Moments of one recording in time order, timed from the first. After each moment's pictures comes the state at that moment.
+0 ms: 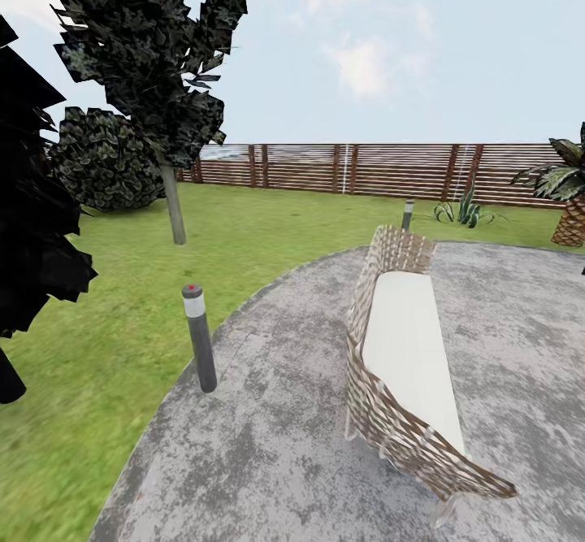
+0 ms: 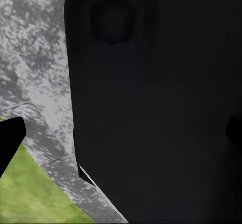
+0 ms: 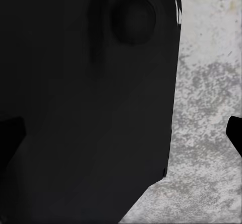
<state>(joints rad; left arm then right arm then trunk) 0.00 0.00 0.00 0.00 0.00 0.00 0.00 0.00 0.00 0.00 0.00 0.00 0.00 0.00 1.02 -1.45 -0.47</state>
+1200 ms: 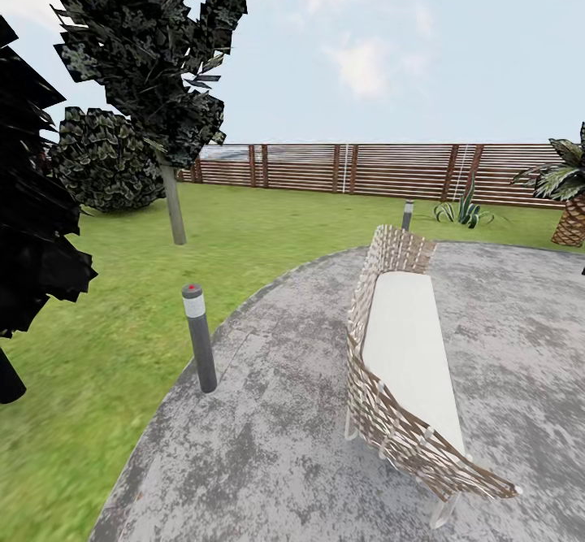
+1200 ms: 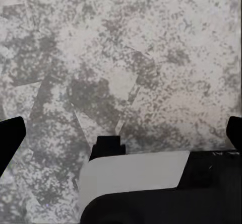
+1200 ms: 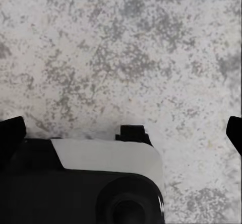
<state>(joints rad) -0.17 0.00 0.00 -0.19 -0.01 -0.01 -0.01 -0.01 0.00 -0.01 -0.39 0.00 0.01 0.00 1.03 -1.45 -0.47</state>
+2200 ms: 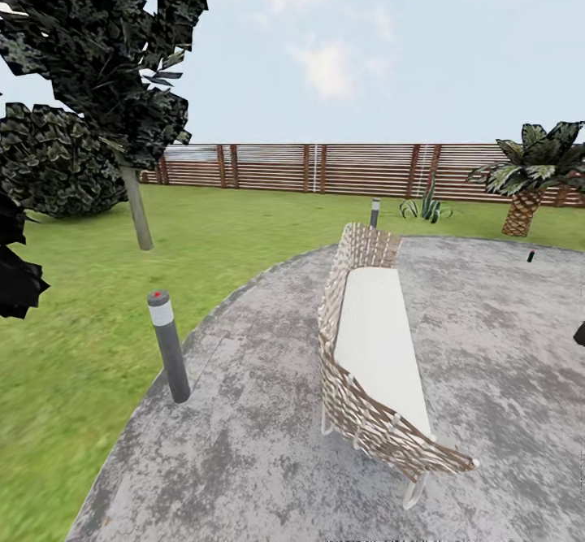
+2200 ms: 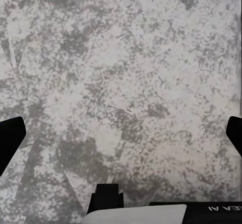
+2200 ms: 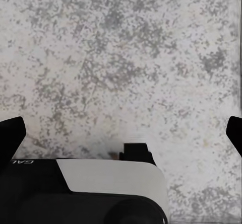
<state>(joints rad) -0.17 0.00 0.00 -0.34 0.00 -0.01 -0.01 -0.01 0.01 0.00 -0.45 -0.01 0.01 0.00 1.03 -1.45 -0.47</state>
